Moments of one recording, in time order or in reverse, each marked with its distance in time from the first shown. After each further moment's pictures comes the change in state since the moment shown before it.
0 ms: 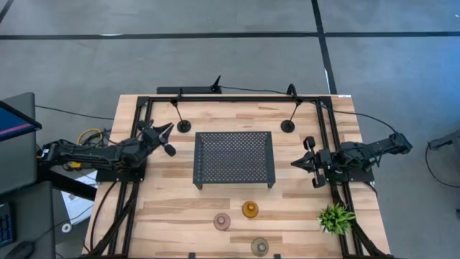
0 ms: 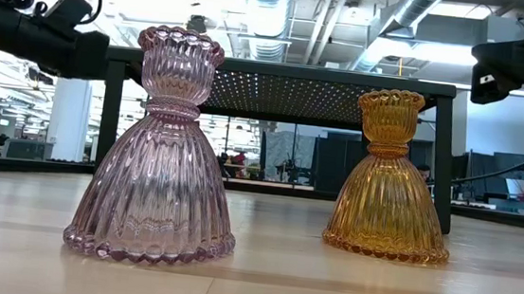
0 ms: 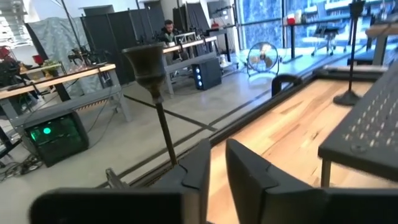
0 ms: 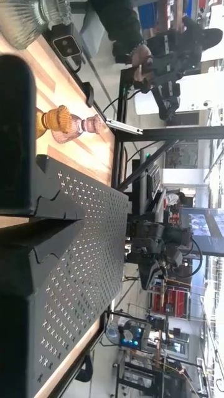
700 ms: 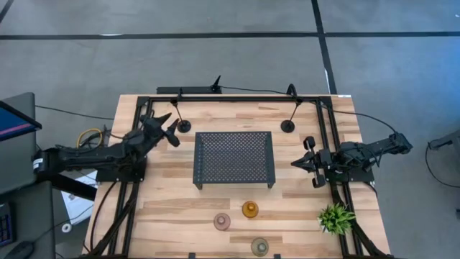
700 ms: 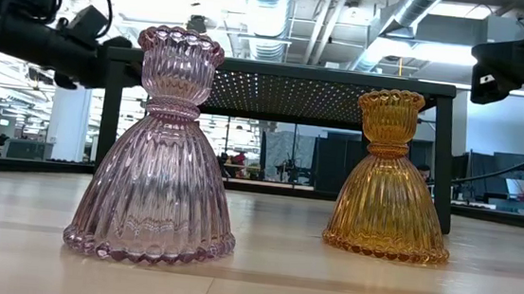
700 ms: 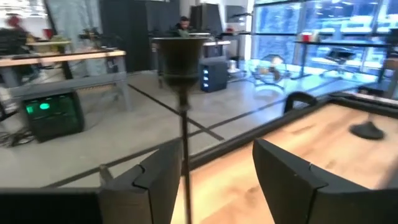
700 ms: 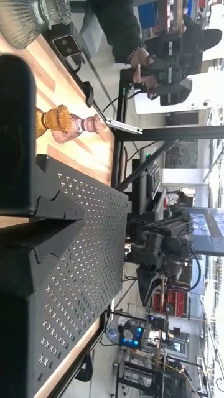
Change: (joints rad) left arm 0.335 0.299 0.000 0.321 0.264 -0.136; right arm 0.000 0.000 0.000 0.001 0.000 0.000
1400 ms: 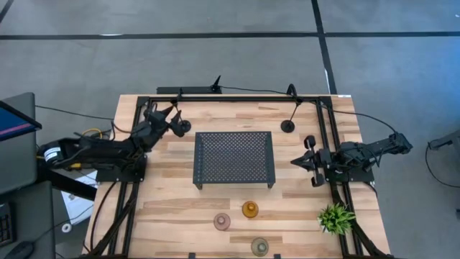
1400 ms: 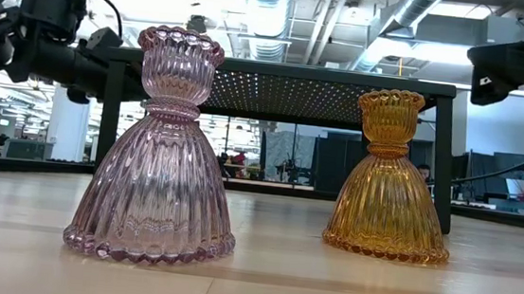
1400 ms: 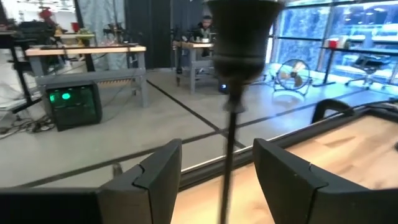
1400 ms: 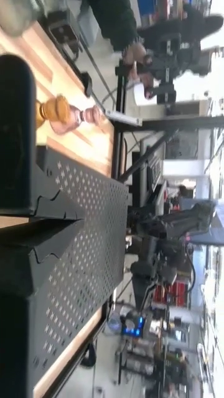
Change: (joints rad) left arm 0.220 0.427 0.000 0.448 0.133 -0.050; right arm 0.000 0.000 0.000 0.000 0.053 0.001
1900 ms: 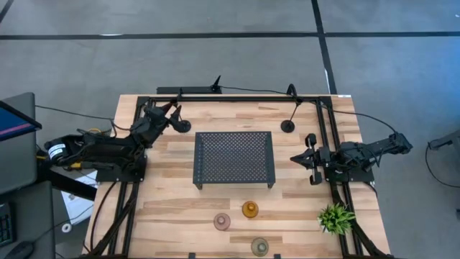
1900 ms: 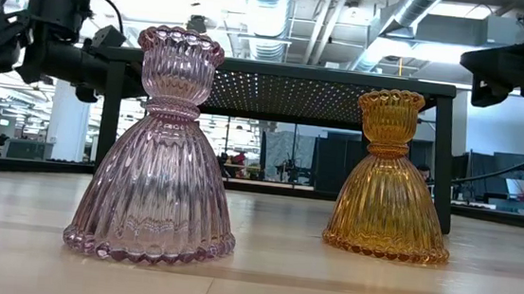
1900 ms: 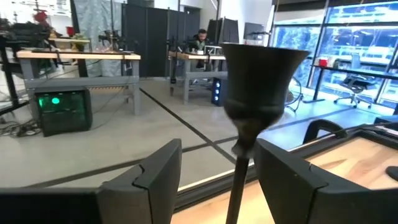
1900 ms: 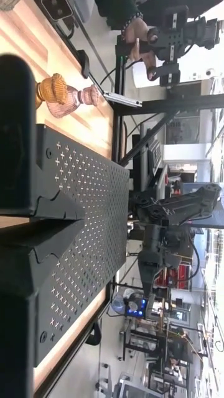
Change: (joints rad) left arm 0.074 0.081 0.037 0.104 0.099 -0.022; right arm 0.000 0.000 0.000 0.000 0.056 0.000
